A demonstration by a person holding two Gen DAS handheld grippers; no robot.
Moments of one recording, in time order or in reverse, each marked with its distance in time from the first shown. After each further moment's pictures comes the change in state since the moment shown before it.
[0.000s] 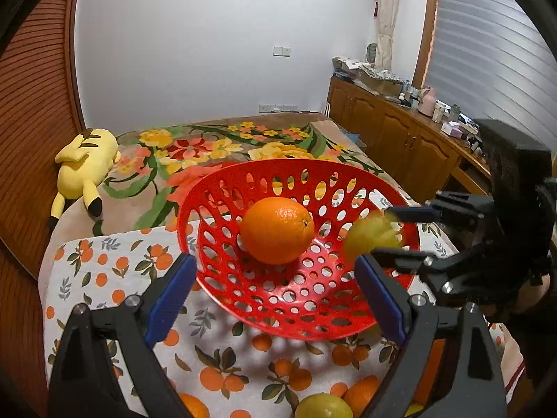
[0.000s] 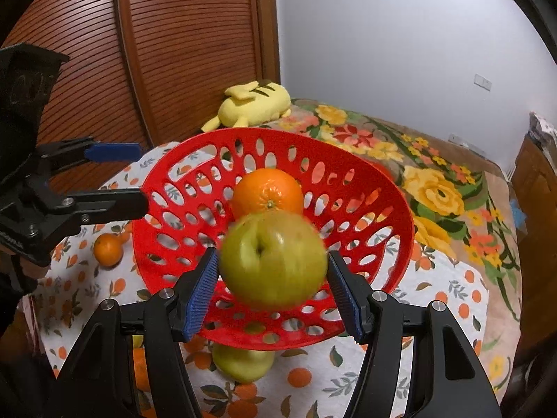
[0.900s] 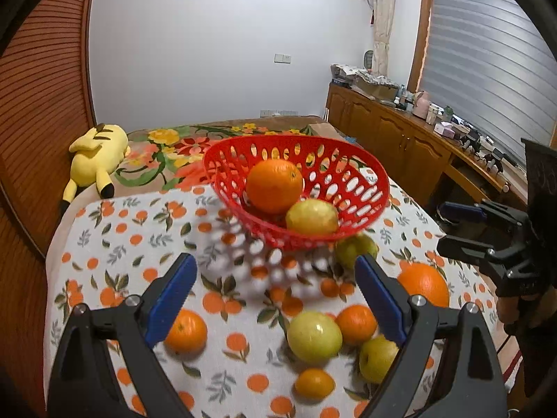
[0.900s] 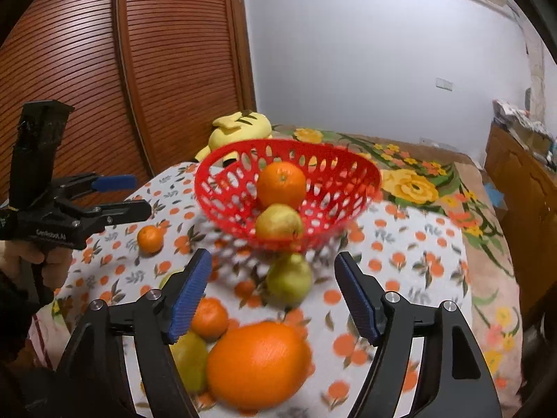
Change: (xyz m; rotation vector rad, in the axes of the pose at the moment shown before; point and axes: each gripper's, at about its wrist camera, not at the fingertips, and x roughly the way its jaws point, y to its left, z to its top) left arm -0.068 -0.006 -0.077 -0.010 -0.034 0.003; right arm -0.089 0.056 -0.079 0.124 -0.117 -0.093
